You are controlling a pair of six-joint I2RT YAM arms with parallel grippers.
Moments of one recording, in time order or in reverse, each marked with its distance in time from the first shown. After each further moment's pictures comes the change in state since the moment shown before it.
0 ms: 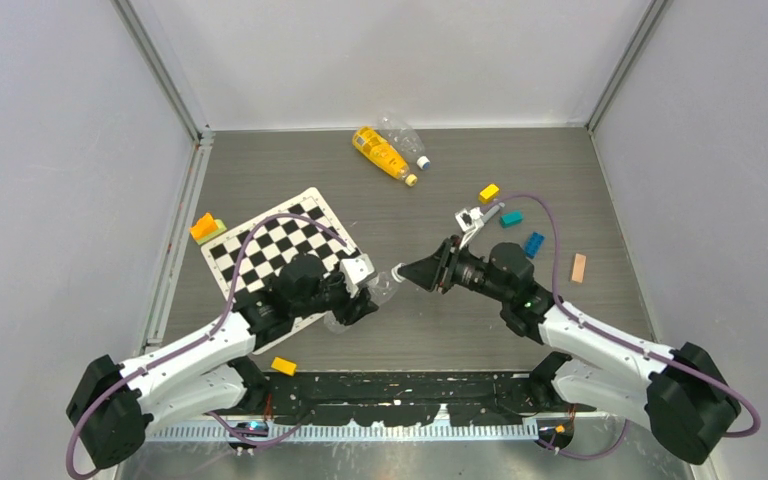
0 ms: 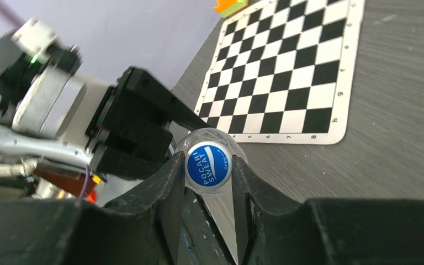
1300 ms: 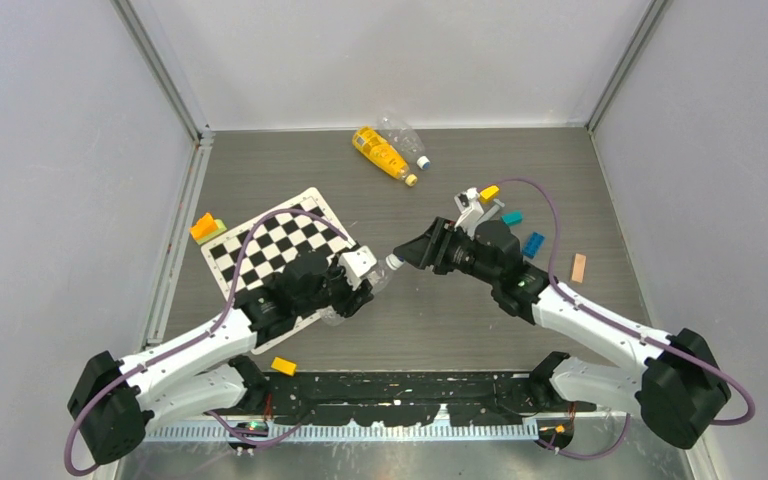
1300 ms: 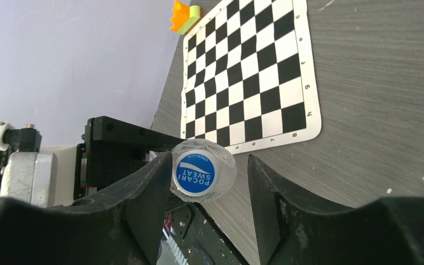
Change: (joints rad) left arm -0.008 0.024 0.056 -0.058 -0.136 0.005; right arm 0.002 0.061 0.175 -0.247 0.137 0.098
